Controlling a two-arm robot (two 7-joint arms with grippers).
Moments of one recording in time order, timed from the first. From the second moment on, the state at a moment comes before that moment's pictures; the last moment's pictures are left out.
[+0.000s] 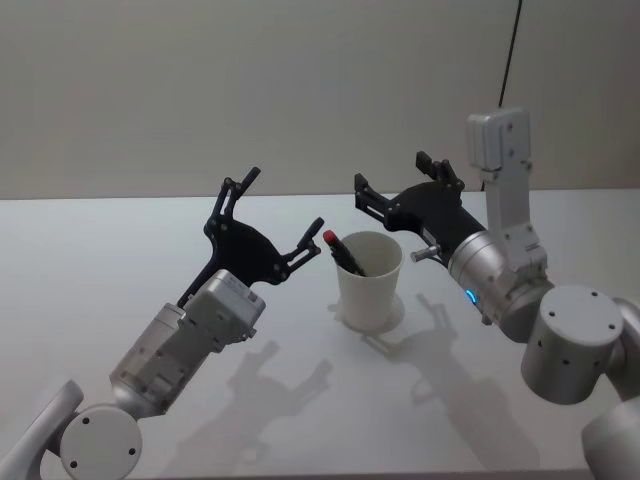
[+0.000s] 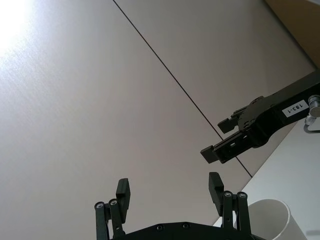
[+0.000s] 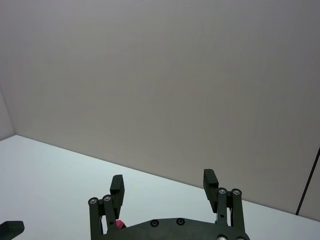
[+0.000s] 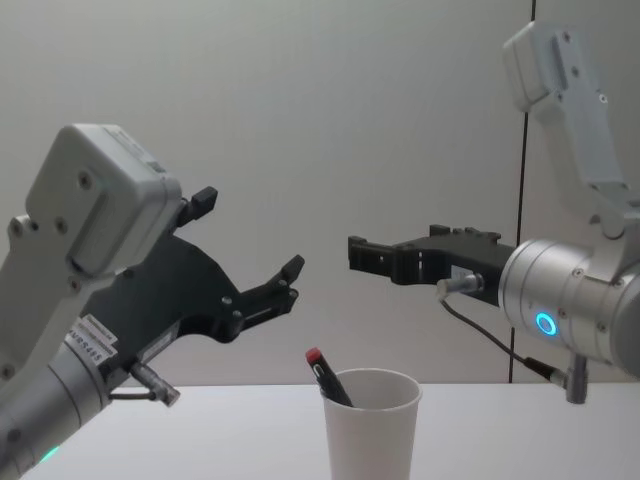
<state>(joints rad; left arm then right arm) -0.19 0.35 0.37 -1.41 0.22 -0.52 0.00 0.32 0.06 -0.35 -1.42 0.14 0.10 0.14</state>
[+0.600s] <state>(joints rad) -0.19 0.35 0.37 -1.41 0.22 -0.52 0.00 0.32 0.06 -0.34 -1.42 0.14 0.10 0.15</state>
